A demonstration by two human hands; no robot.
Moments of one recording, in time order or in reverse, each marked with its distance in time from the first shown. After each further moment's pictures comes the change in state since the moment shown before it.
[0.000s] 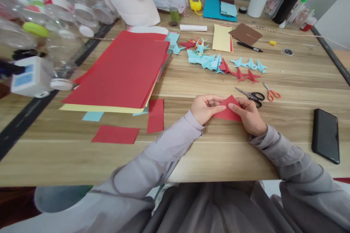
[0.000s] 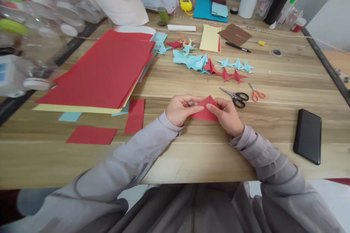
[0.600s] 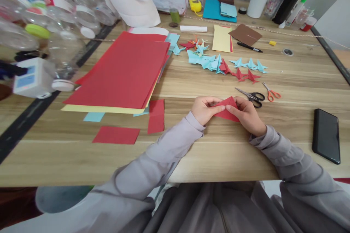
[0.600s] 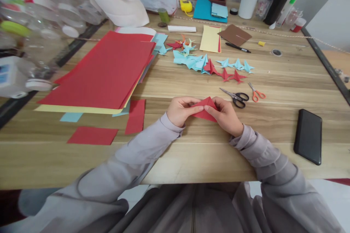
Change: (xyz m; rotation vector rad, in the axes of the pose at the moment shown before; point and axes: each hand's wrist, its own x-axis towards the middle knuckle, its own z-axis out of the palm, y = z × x) left_hand 0.002 -0.007 -0.003 0.037 0.009 0.095; right_hand 0.003 -0.002 0.001 -0.114 -0.073 -0.108
